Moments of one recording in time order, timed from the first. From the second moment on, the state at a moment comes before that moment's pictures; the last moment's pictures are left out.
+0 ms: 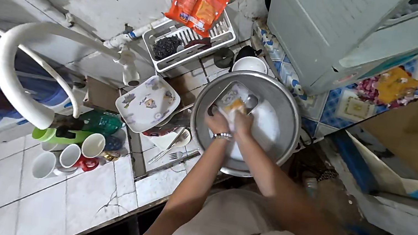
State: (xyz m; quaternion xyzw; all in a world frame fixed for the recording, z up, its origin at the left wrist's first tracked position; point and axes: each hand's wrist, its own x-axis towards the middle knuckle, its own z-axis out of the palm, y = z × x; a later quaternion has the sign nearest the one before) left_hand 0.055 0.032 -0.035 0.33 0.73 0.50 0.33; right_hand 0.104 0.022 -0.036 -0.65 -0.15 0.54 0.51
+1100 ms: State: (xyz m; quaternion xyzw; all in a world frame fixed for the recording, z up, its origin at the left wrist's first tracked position) left_hand 0.058 0.049 -0.031 0.19 0.71 0.56 0.38; right_hand 0.102 0.011 -0.041 -0.61 -0.20 0.56 0.53
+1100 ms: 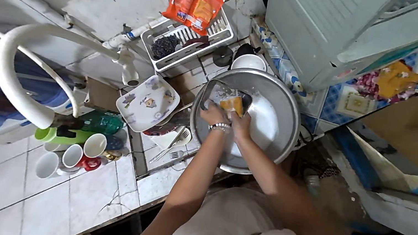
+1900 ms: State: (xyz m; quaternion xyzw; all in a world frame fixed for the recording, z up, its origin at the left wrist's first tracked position) left_hand 0.046 0.014 -0.038 0.54 0.66 0.25 0.46; right_hand 0.163 0.034 -0.005 -0.73 -0.54 0.19 0.37
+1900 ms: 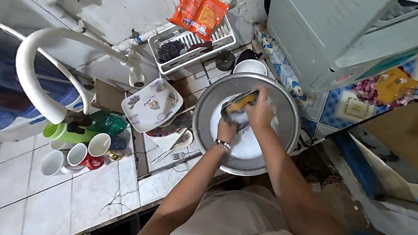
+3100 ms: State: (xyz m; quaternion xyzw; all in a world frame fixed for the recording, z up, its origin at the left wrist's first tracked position) left_hand 0.049 -0.008 -0.018 0.38 0.61 0.25 0.64; right_hand 0.180 0.027 -0.024 -0.73 -0.61 0.14 0.28
